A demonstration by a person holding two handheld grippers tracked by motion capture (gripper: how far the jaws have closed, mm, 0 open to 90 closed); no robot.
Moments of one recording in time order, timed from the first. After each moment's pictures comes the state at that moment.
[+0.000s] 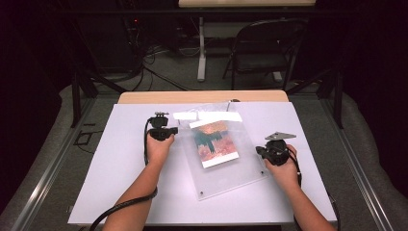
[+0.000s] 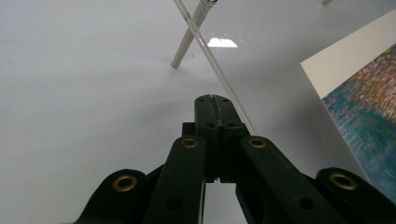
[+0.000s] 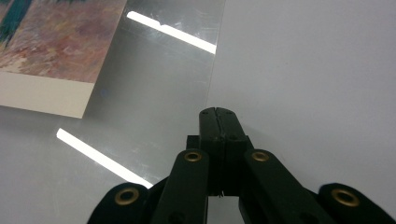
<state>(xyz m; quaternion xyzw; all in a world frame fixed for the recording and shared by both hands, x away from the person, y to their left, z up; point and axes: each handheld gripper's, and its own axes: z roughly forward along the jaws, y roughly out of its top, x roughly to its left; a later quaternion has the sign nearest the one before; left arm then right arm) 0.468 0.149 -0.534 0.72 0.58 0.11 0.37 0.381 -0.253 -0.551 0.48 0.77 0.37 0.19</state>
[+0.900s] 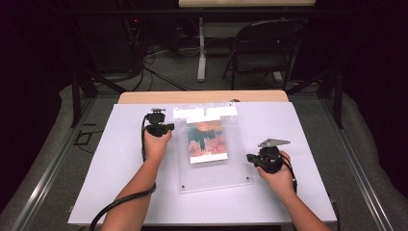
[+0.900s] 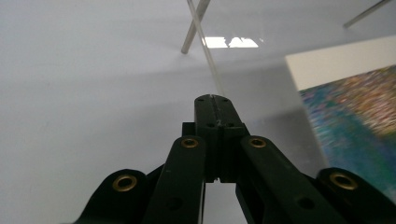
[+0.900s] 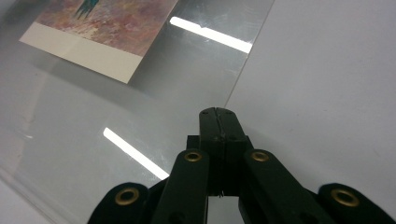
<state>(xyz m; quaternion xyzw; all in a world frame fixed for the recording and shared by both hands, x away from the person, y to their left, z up) 0.479 0.157 -0.528 0.71 0.59 0.13 0.36 0.356 -0.227 -0.548 0.45 0.78 0.40 0.14</state>
